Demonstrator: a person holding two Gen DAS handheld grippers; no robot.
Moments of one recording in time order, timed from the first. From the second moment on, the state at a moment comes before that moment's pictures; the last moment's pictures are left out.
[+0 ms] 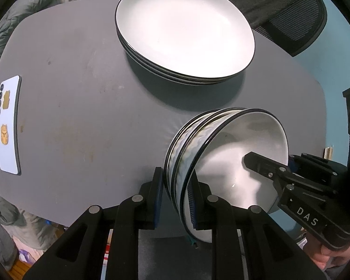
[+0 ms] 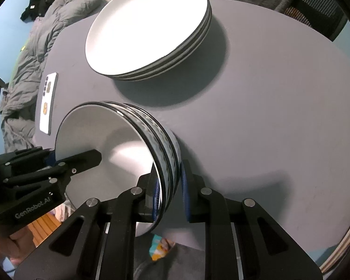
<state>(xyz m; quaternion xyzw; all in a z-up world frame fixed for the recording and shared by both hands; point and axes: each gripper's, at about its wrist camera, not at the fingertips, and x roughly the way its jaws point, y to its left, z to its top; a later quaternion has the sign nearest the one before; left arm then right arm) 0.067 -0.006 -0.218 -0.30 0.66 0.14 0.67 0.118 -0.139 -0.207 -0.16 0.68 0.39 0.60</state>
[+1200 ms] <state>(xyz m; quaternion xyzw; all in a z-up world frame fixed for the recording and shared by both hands) 0.084 0.032 -0.130 -0.31 0.61 0.15 0.71 0.142 -0.111 -0.132 -0.15 0.64 0.40 0.63</state>
